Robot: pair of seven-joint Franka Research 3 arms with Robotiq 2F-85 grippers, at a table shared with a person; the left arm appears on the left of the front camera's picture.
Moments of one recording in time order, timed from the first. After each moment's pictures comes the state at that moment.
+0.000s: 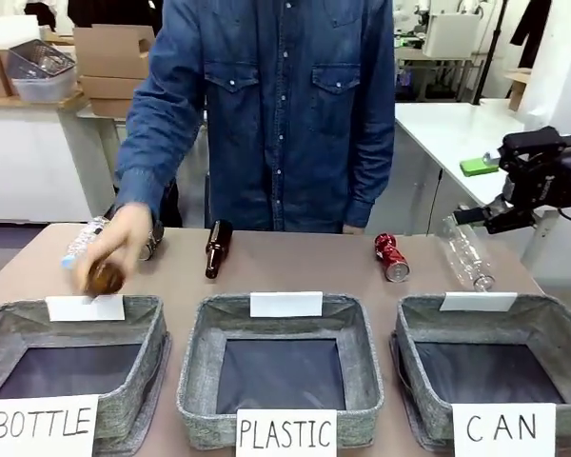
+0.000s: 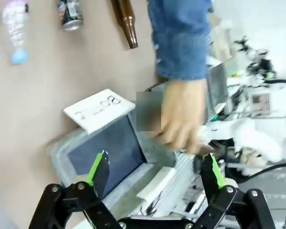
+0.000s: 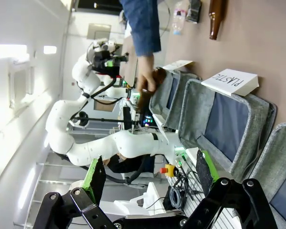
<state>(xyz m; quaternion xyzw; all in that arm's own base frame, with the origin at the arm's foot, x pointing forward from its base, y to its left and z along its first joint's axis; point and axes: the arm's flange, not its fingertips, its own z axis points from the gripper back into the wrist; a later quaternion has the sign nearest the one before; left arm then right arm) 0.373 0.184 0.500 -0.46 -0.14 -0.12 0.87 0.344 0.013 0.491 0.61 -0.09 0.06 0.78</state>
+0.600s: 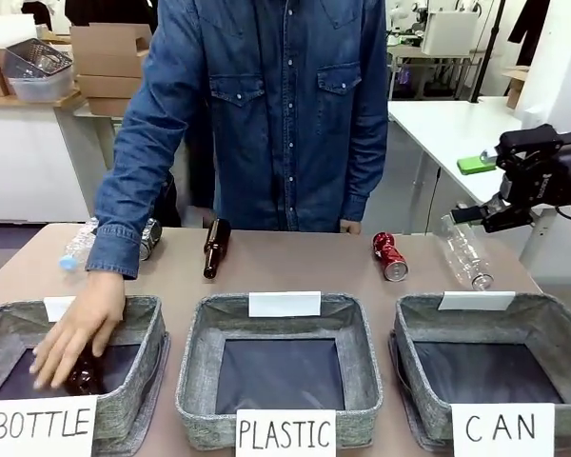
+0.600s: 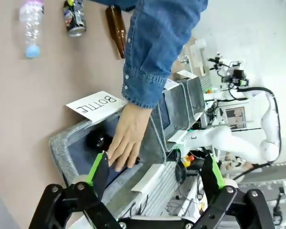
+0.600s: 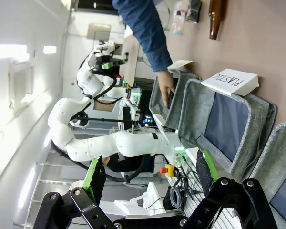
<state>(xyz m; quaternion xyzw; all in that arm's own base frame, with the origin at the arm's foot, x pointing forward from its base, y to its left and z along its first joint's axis) 0.351 0.244 0.487 -0.52 -0.17 -0.09 0.83 0.344 0.013 0.491 0.61 -0.09 0.06 0.78</state>
